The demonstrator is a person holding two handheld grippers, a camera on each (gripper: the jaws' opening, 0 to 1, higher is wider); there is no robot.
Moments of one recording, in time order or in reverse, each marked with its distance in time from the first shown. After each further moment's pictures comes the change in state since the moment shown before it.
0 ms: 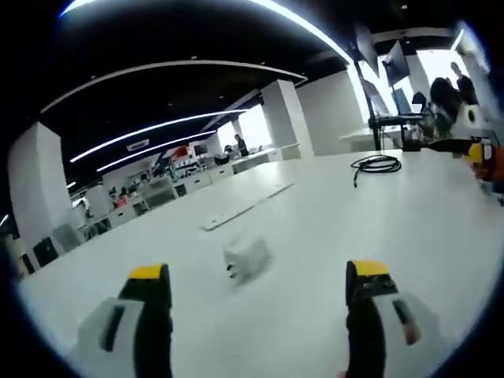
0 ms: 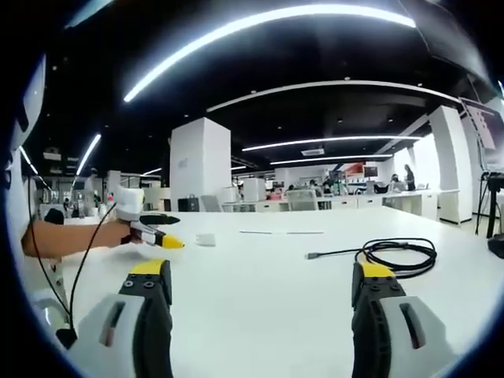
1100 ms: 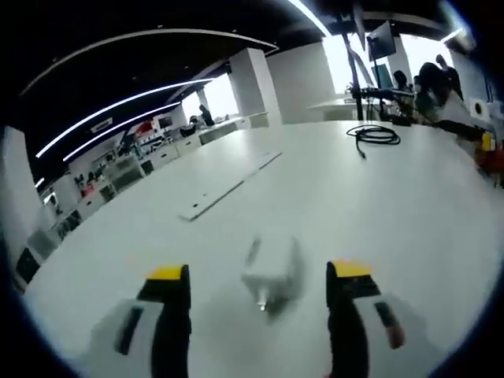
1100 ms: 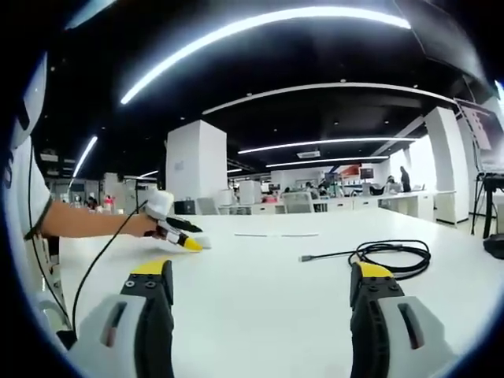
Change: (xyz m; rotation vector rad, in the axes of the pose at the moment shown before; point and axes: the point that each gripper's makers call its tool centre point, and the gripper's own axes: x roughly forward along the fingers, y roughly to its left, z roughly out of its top) left arm 0.067 0.011 -0.016 0.056 0.172 -0.217; right arm -0.003 -0.006 0.005 0.003 -0.016 -0.020
